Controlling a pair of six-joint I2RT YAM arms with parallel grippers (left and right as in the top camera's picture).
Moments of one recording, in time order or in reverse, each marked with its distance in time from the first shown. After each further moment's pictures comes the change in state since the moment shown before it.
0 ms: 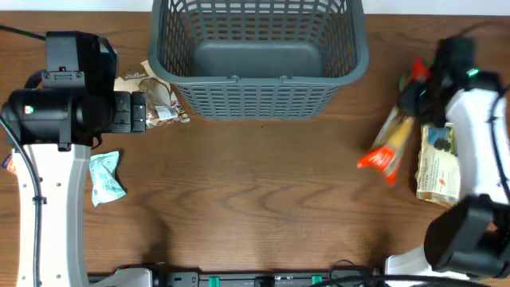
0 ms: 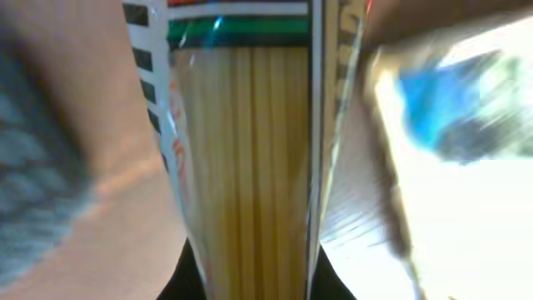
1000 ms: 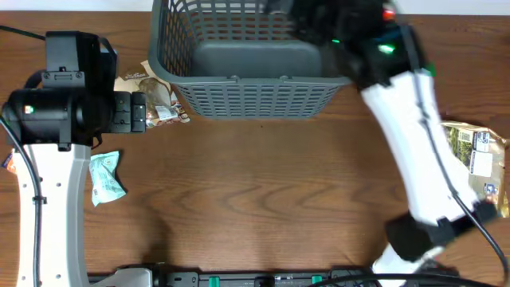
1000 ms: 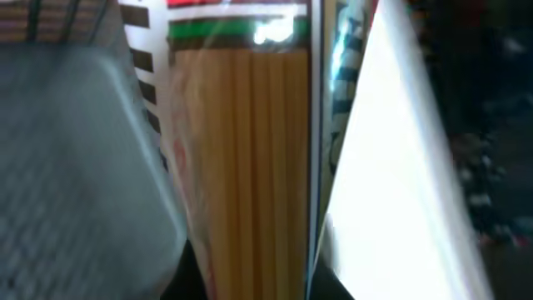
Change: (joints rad) left arm 0.000 0.000 0.000 0.000 0.000 0.000; right arm 0.631 0.187 0.585 0.282 0.044 -1.312
